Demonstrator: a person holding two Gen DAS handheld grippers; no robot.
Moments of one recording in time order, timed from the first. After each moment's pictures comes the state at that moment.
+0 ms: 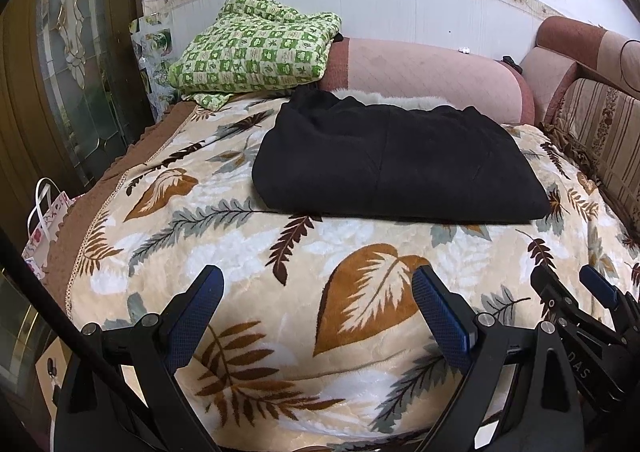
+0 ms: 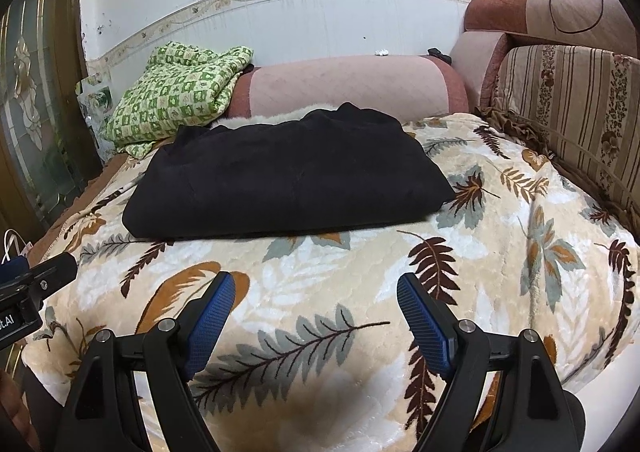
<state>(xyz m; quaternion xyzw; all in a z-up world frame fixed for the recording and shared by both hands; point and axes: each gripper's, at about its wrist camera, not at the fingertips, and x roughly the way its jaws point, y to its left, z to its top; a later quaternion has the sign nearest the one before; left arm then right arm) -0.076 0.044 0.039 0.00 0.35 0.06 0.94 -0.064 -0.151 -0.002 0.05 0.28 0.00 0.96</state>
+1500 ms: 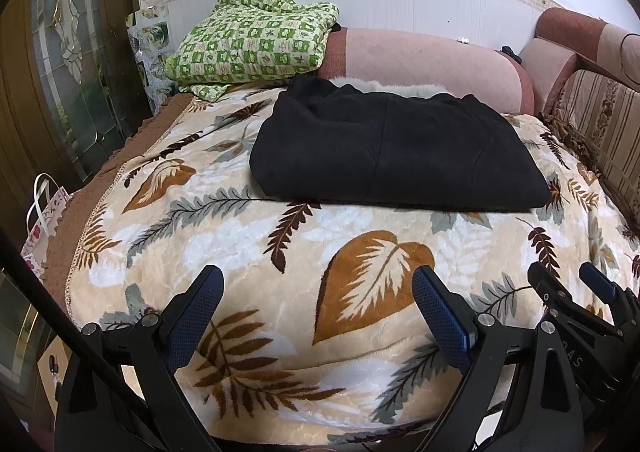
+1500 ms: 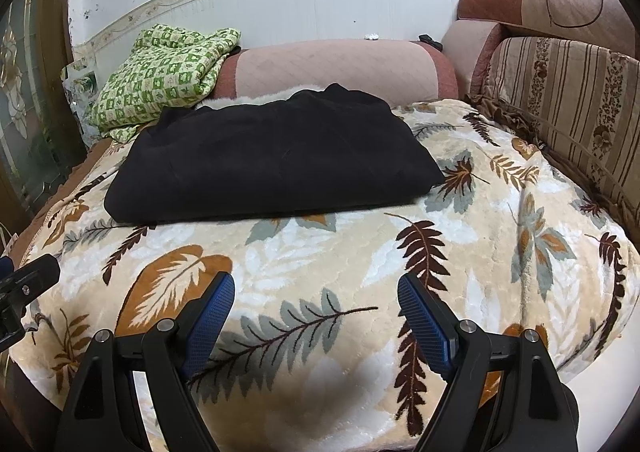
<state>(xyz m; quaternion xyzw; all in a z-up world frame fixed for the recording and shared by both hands) -0.081 0.047 0.030 0.00 0.35 0.06 0.93 -0.058 -0.154 -0.010 0.04 0.31 -0.02 0.95</state>
